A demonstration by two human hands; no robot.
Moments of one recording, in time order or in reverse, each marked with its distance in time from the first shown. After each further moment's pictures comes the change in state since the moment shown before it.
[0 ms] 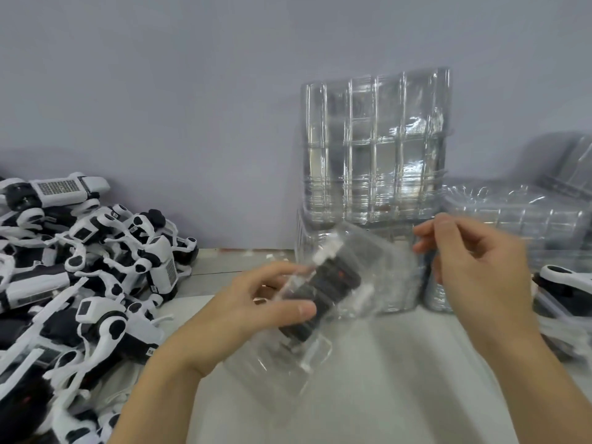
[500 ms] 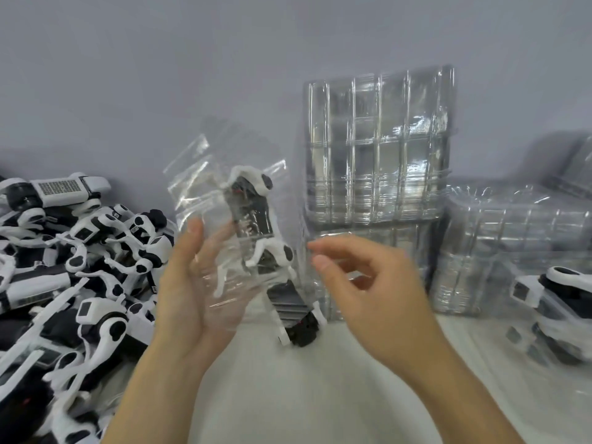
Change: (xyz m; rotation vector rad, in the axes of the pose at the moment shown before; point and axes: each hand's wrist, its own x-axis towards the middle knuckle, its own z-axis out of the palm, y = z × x) left_hand 0.004 -0.007 -0.010 -0.951 0.460 0.048; right_hand -0.038 -0.022 0.057 0.018 -0.449 -0.111
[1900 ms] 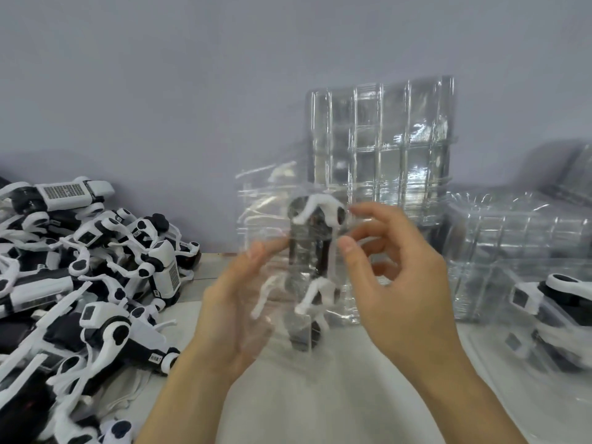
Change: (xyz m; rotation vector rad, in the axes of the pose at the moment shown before) left_hand -0.011 -0.012 0.021 0.148 -0.216 -0.081; right_hand 0.004 -0.007 -0.006 0.033 0.206 -0.151
